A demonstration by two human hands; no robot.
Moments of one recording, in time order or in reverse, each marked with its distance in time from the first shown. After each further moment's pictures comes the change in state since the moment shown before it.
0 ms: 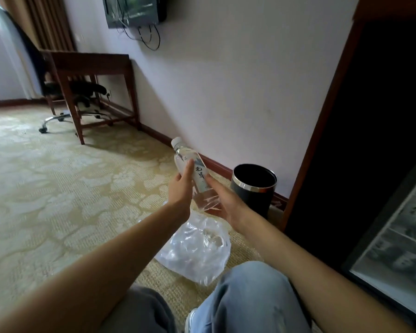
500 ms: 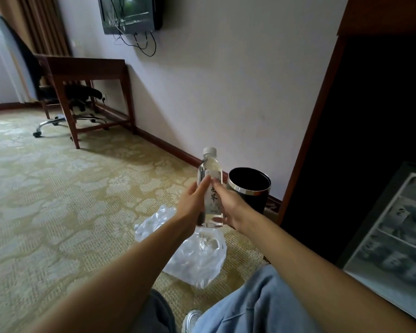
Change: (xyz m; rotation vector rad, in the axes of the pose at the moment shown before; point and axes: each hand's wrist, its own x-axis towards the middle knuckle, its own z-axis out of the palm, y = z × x) left_hand -0.022 -0.014 0.010 0.108 -0.247 0.023; right_hand -0.017 -0.015 -0.009 0.053 0.109 0.107
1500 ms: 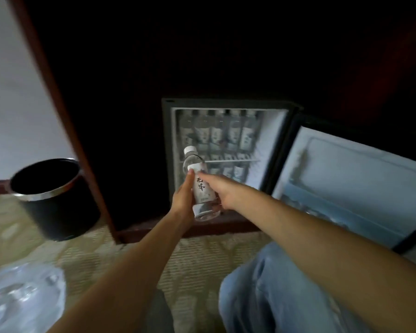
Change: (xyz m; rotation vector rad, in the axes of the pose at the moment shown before) left_hand -0.067 -0.154 0.346 -0.116 -0.637 -0.631; right_hand -0.166 0.069 -0.310 0.312 0.788 0.312
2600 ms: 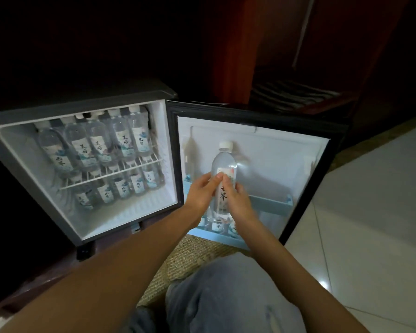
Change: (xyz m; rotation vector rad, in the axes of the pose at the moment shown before) left_hand 0.028 -0.148 0.220 0.646 -0.539 0.136; right_hand -0.002 0.111 -0.256 0.274 0.656 -0.327
